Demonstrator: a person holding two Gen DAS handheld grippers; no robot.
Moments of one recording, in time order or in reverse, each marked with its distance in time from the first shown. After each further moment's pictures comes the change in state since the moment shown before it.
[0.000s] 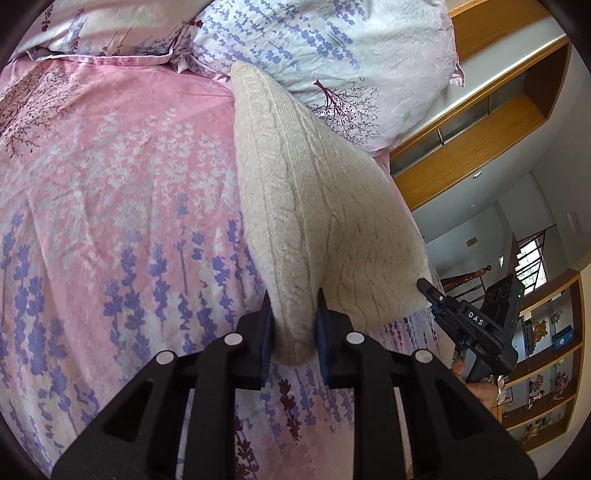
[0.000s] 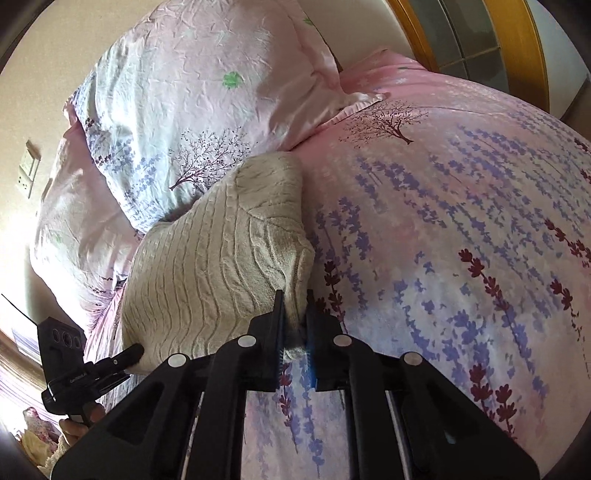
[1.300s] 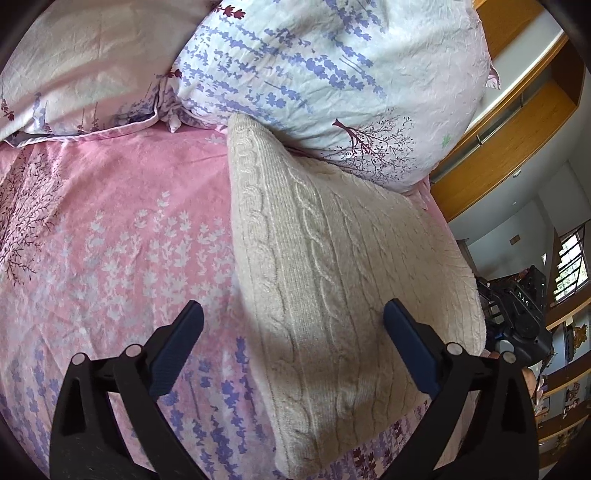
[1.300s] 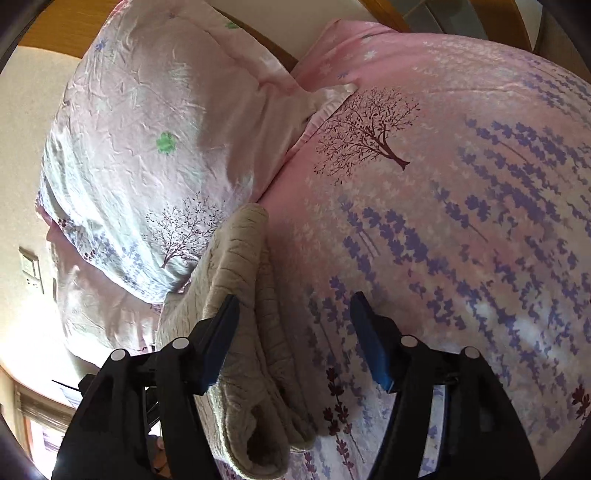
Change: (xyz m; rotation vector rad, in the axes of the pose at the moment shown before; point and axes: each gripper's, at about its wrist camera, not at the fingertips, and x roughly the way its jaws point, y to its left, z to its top) left arm 0.020 -0.017 0.072 0.029 -0.012 0.190; right arm 0.036 -0.038 0.071 0.307 0.085 0.112
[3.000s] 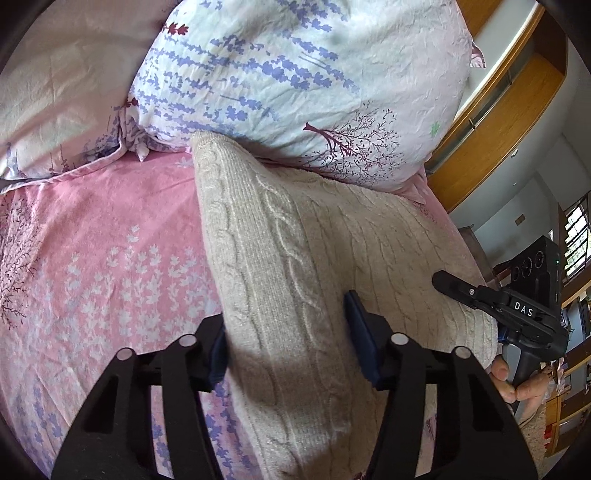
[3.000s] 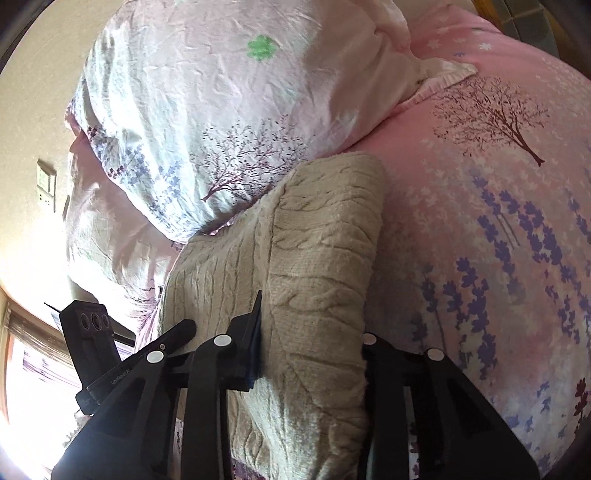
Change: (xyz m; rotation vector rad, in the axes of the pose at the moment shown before) left arm 0.036 -0.040 0.021 0.119 -0.039 0.029; right arm 0.045 0.067 -0.026 -0.274 0.101 0.080
